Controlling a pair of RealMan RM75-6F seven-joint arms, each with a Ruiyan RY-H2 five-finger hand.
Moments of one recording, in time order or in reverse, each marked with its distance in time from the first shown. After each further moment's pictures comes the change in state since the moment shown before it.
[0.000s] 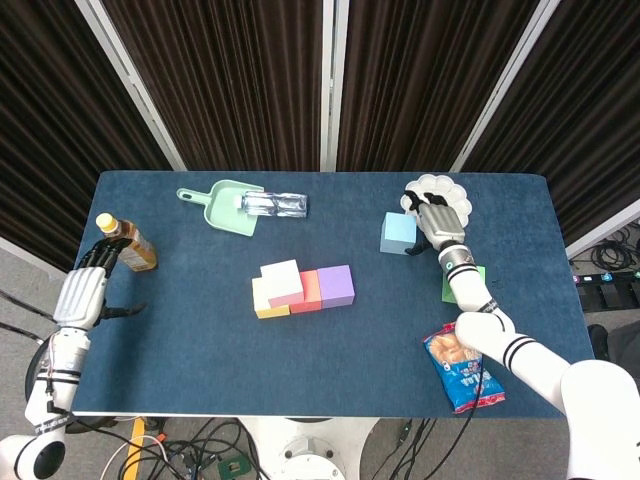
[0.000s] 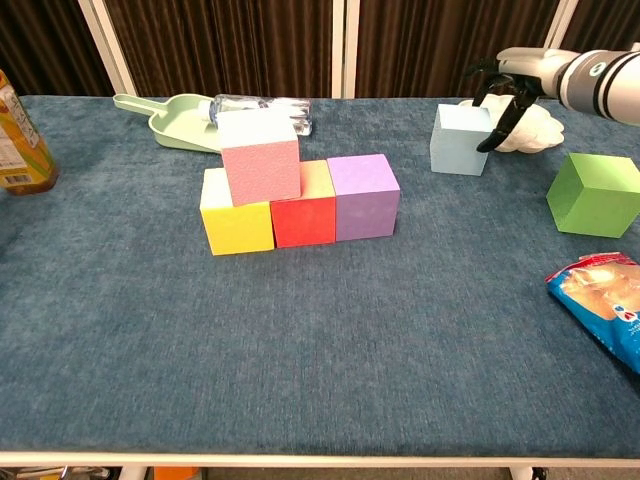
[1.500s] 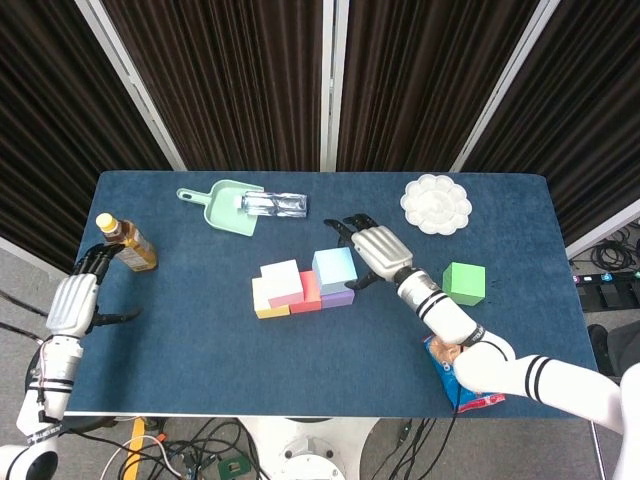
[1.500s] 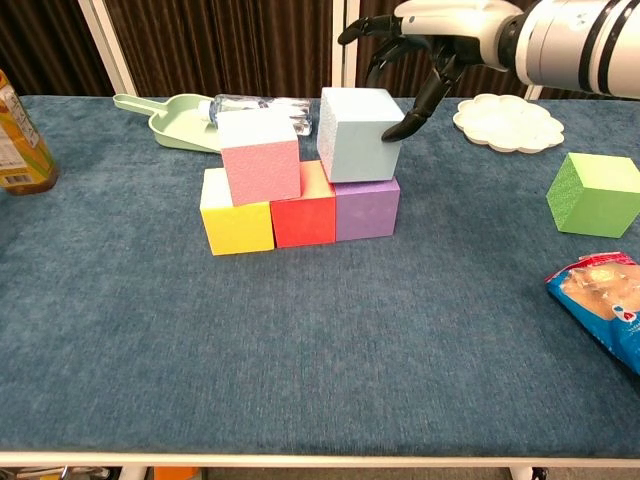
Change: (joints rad) left arm 0.070 0.008 -0.033 0.001 0.068 -0.005 -0.065; right arm -0.007 0.239 -0.012 -0.620 -0.271 0.133 0.083
